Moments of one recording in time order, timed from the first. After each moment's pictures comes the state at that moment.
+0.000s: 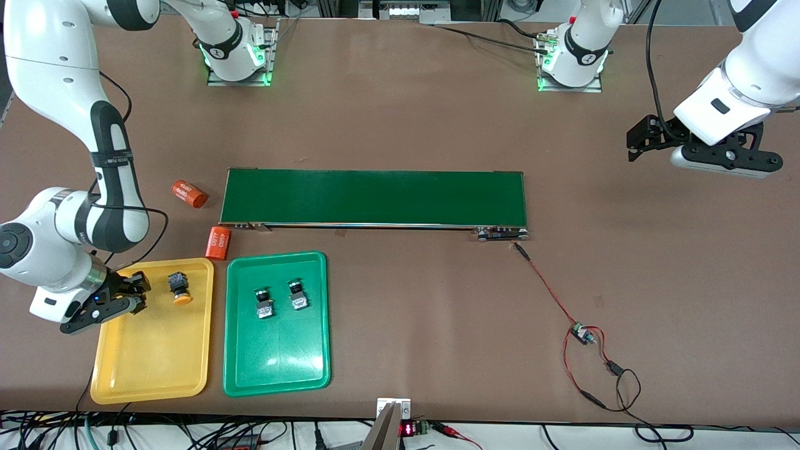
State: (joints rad) left arm -0.04 -0.04 -0.10 -1.71 0.01 1.67 0.01; right arm 0.04 0.77 -0.19 -1.44 0.08 2.37 -0.65
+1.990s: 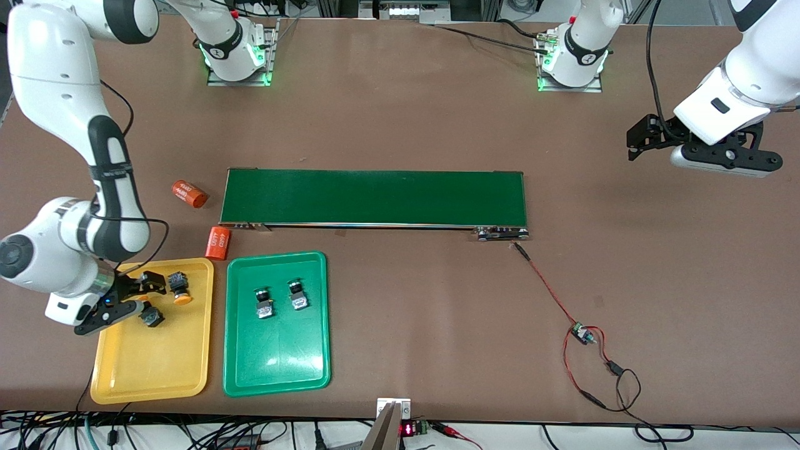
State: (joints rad) left arm -0.04 -0.04 -0.10 -1.71 0.01 1.66 0.01; right arm -0.02 0.79 -0.14 -1.39 0.17 2.22 -0.70
